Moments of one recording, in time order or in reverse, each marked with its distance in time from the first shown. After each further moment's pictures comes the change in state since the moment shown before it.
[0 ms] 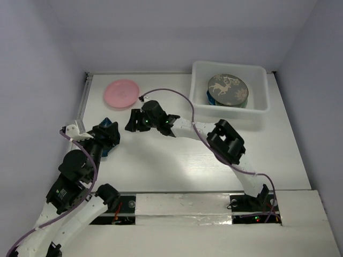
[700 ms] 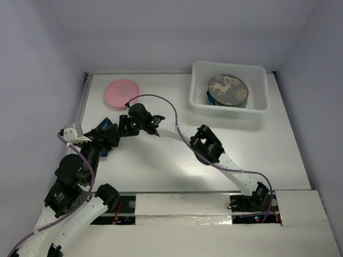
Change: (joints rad) left arm 0.000 -0.050 -0.016 0.007 0.036 0.031; right arm 0.032 0.429 0.574 -0.274 -0.143 0.017
